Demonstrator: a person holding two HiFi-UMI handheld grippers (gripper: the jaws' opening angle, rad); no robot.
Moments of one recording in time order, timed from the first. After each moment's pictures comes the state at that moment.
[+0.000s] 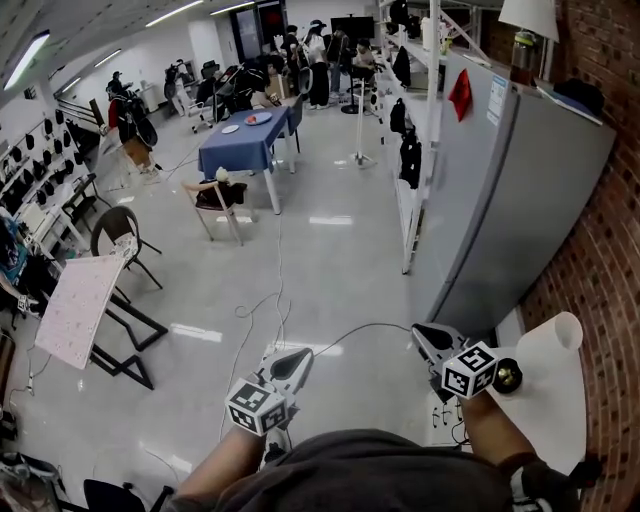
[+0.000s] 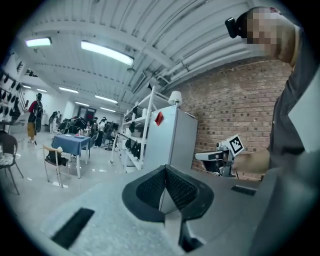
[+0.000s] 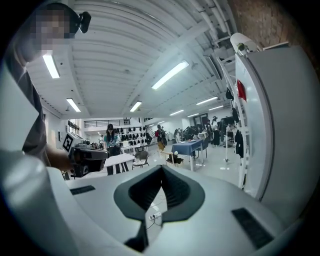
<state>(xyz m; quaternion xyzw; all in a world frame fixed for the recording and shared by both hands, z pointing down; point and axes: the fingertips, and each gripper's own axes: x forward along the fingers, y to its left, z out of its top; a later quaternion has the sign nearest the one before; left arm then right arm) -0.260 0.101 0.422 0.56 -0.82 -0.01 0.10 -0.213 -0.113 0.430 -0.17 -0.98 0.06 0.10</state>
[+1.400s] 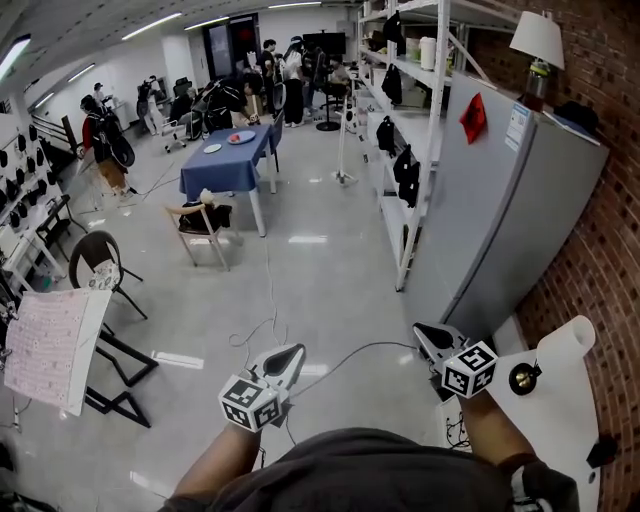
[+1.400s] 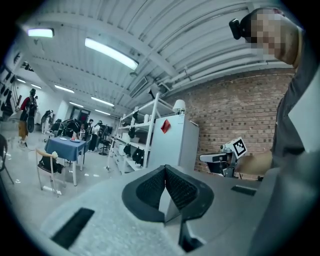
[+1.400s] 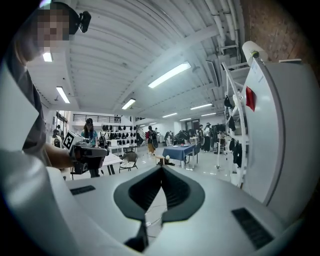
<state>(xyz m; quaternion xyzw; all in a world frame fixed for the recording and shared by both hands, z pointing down) -0.409 0.184 0.403 0.59 -0.80 -0.04 0.08 -0.323 -0.039 0.405 -0.10 -0.99 0.03 0.09</state>
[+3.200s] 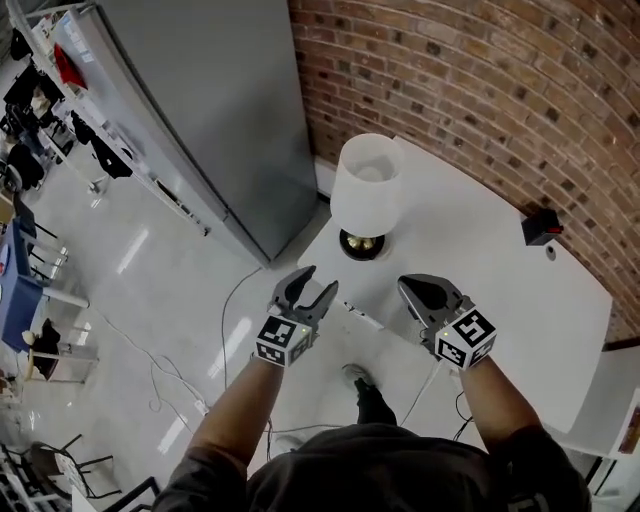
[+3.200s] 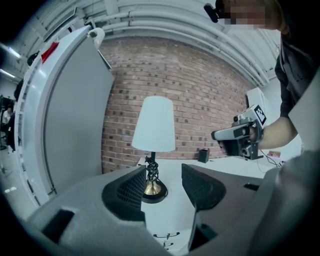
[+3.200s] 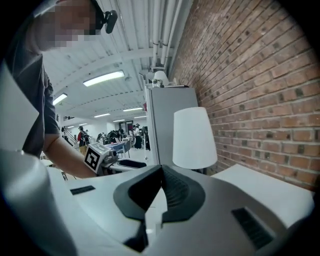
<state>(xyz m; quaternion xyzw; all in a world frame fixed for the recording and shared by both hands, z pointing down) -0.034 -0.304 0.591 0.89 -0.44 0.08 0.08 0.102 -0.289 0.534 0.30 -0.94 0.10 0.09</state>
